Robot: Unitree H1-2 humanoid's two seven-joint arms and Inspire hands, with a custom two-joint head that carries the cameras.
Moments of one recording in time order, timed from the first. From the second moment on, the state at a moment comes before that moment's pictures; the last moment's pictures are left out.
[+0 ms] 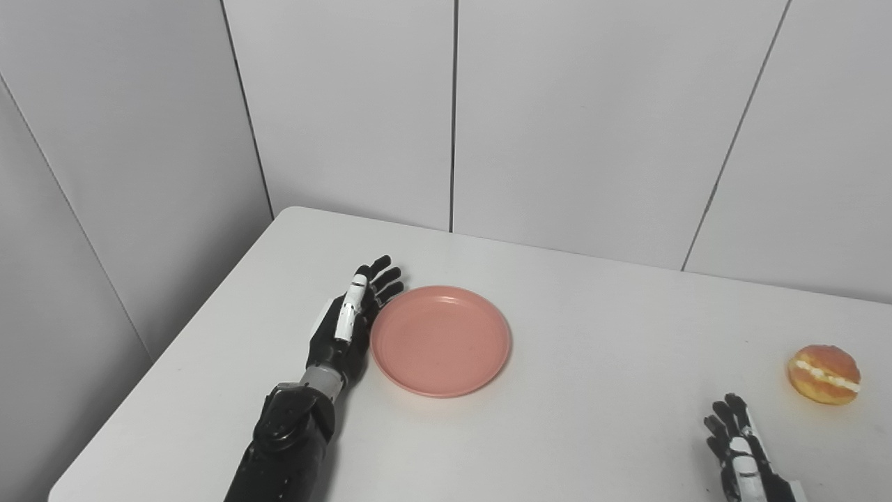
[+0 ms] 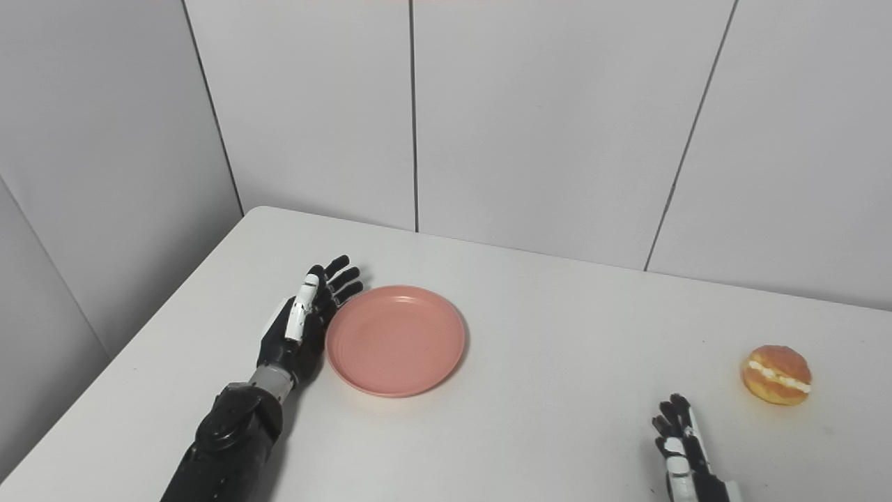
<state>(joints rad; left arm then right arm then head) -0.35 0.17 0.17 0.28 -0.34 0.06 -0.11 -0.01 -0.06 0.03 -0.08 0.06 -0.04 0.12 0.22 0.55</state>
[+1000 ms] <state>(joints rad) -0.17 0.02 0.01 -0.06 -0.33 0.30 -0.14 -0.01 -0.04 0.06 -0.09 0.05 -0.04 0.12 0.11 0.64</state>
